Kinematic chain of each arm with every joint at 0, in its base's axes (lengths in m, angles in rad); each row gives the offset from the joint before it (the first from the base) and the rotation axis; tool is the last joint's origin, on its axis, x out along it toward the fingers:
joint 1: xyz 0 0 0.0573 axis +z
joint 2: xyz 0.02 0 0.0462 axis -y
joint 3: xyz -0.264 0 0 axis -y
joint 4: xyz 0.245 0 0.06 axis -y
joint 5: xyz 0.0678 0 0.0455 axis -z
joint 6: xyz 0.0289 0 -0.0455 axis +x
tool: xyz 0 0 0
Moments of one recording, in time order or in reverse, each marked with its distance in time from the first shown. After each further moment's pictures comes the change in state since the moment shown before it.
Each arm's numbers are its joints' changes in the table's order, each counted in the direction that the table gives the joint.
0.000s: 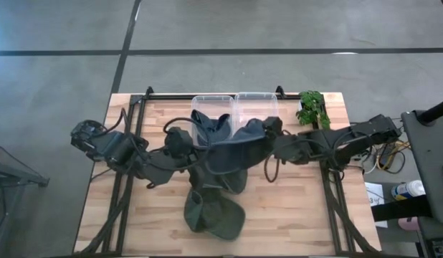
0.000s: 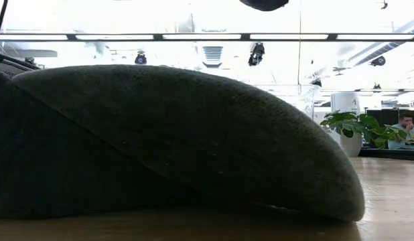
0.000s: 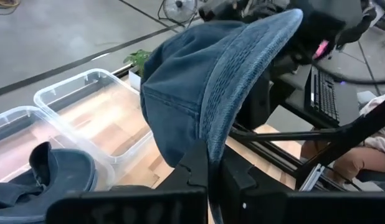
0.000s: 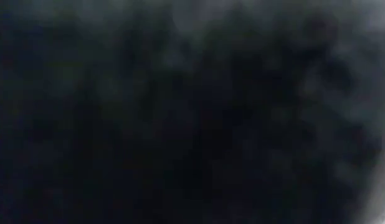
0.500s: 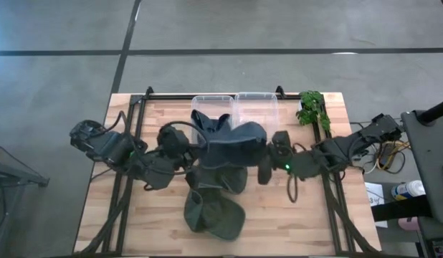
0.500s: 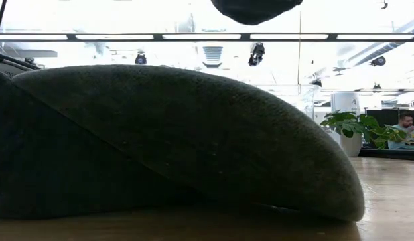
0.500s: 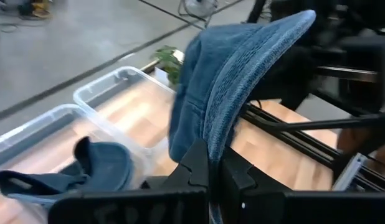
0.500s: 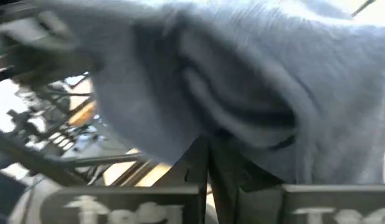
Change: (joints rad) left arm -0.005 -0.003 0.010 -0.154 -0.066 -0.029; right arm 0.160 0.044 0.002 -0.004 -0.049 0.107
